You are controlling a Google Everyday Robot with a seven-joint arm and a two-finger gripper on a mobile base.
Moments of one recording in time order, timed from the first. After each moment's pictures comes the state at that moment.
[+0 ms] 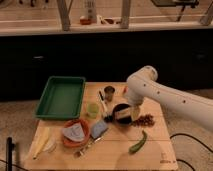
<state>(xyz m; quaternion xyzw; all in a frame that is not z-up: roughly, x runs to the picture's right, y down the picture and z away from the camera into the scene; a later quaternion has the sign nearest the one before) 0.144 0.108 0.775 -0.27 -0.06 -0.10 0.95</state>
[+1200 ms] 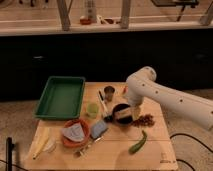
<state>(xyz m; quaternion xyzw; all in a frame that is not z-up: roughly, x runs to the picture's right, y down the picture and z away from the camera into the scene) 0.148 0.112 0.789 -0.28 -0.07 -0.15 0.95</state>
